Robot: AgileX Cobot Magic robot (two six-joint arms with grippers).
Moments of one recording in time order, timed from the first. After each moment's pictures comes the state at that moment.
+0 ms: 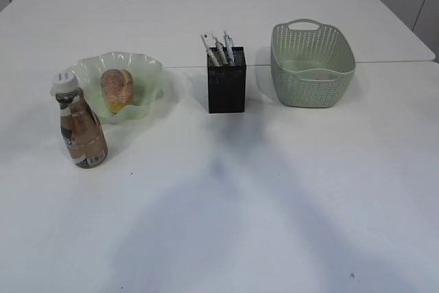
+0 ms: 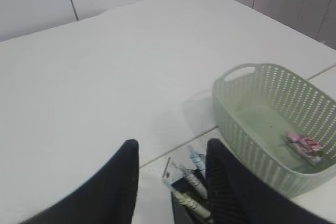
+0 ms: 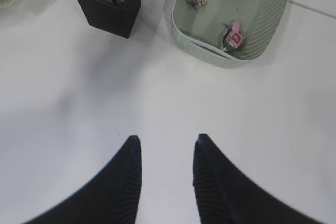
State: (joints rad) left arm -0.46 1.94 -1.62 0.02 0.07 -0.03; right arm 0.33 1.60 -1.77 -0.10 1.25 0.01
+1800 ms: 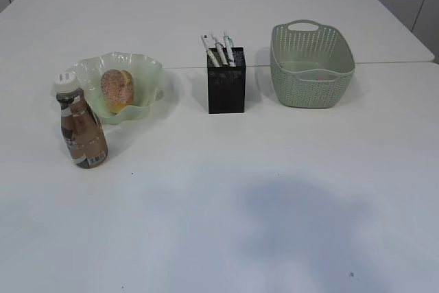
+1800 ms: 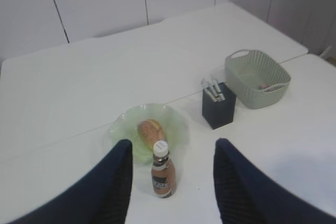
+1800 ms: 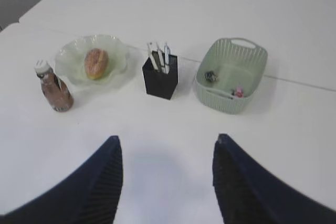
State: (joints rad) left arm -0.44 0.76 -1.62 0.12 1.27 -0.03; right arm 0.33 0.83 -1.50 0.02 1.27 0.00
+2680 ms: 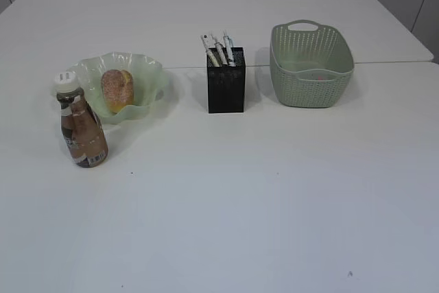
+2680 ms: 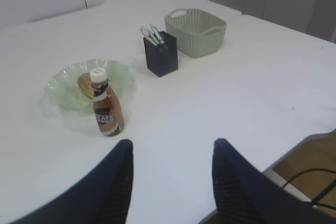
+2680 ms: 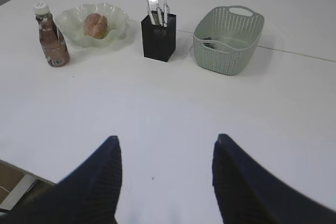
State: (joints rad) left arm -0.44 0.00 -0.92 -0.10 1.28 0.09; right arm 0.33 0.11 -0.86 0.02 1.23 -0.05
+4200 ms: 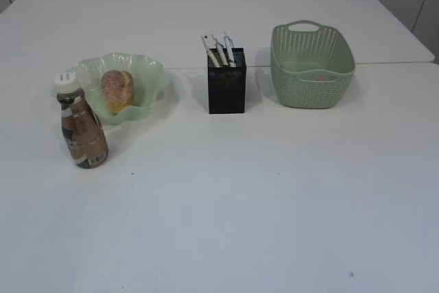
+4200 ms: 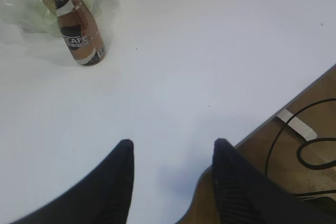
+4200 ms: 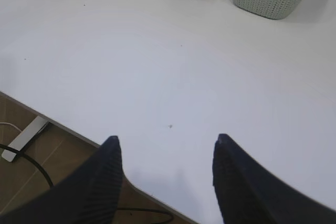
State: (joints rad) left arm -0.44 0.00 -0.51 -0.10 1.12 0.13; right arm 0.33 -0.02 -0.49 0.12 1.15 -0.17
